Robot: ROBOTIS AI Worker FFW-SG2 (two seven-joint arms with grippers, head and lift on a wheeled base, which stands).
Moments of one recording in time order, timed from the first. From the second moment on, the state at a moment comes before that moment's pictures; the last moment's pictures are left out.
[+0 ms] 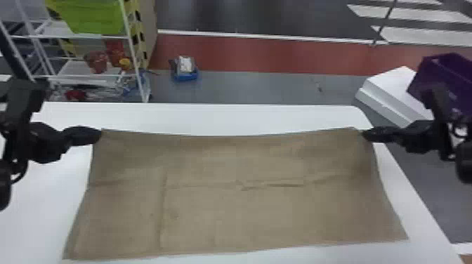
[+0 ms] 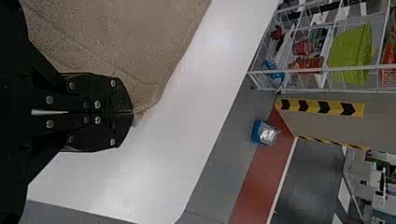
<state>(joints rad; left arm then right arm) -0.22 0.20 0.25 -1.60 -0.44 0.60 -0.98 -0.49 -0.44 -0.29 -1.05 0.42 0.34 1.12</state>
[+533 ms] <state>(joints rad) -0.17 0.17 0.28 -1.71 -0.42 0.67 -1.03 -0.40 -0.45 -0.37 -1.13 0.38 0.29 1.14</state>
